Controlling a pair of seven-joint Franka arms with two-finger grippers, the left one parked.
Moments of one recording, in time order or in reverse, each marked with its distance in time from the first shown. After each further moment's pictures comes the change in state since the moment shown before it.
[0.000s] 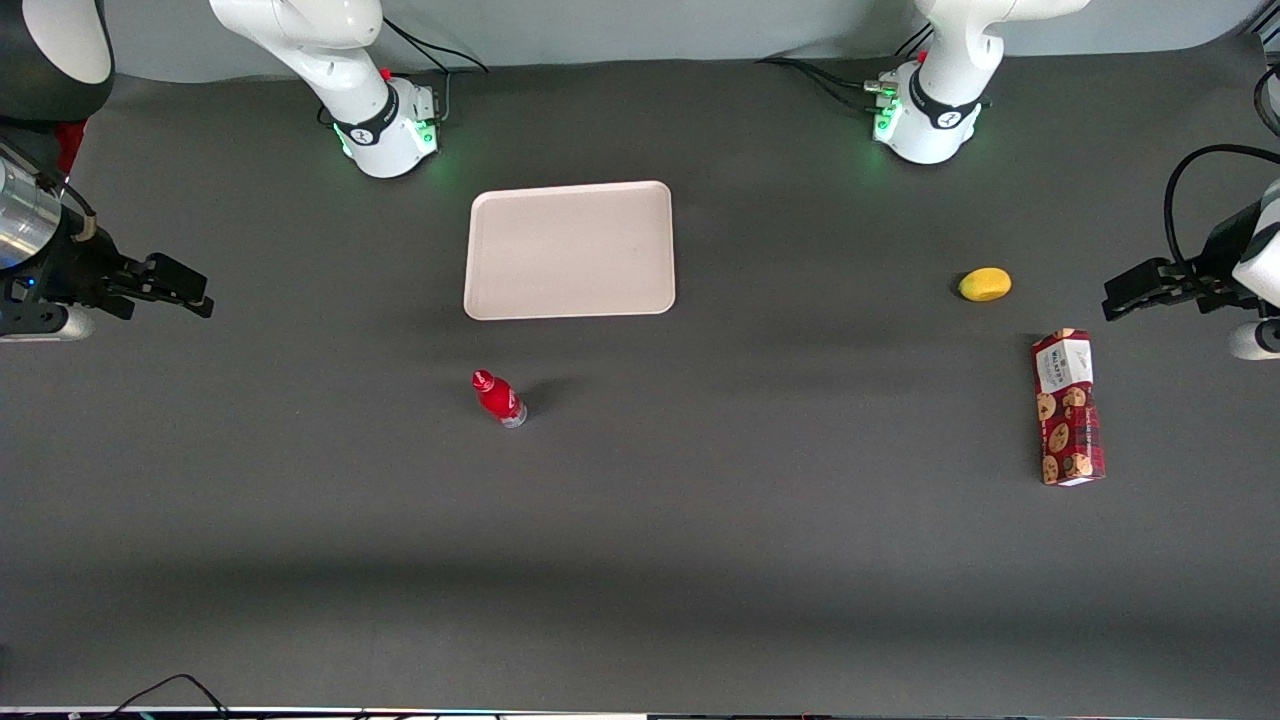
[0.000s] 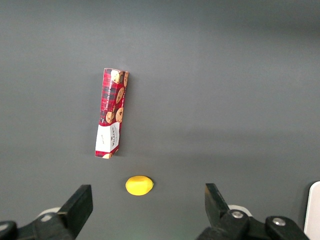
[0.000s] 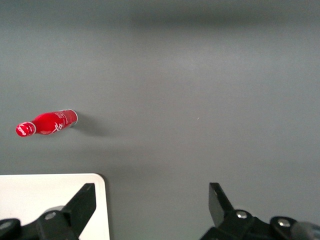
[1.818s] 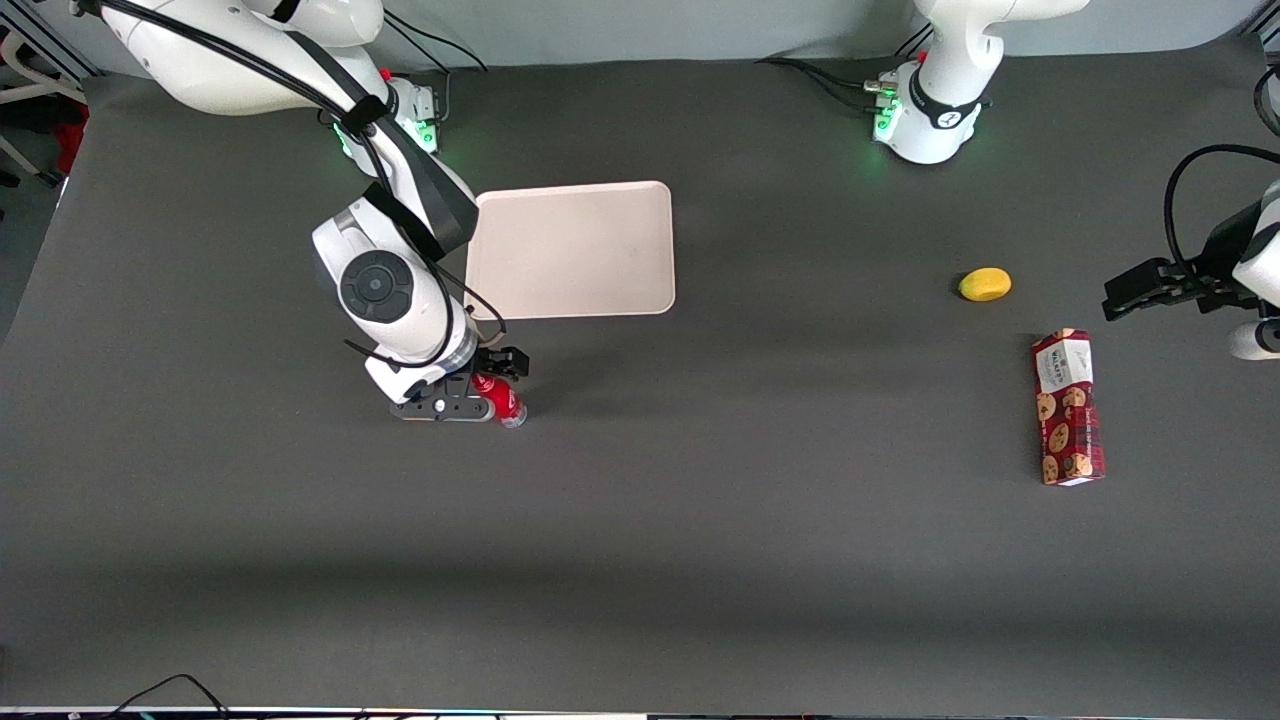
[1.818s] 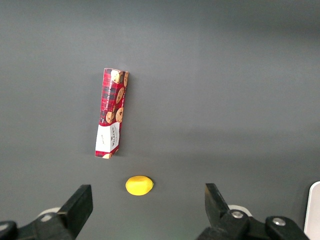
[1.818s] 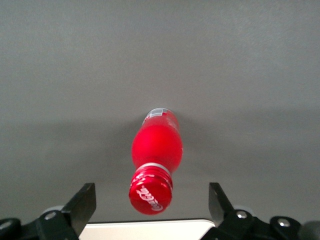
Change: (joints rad) arm 0.065 0.468 0.460 -0.154 -0.259 0.467 0.652
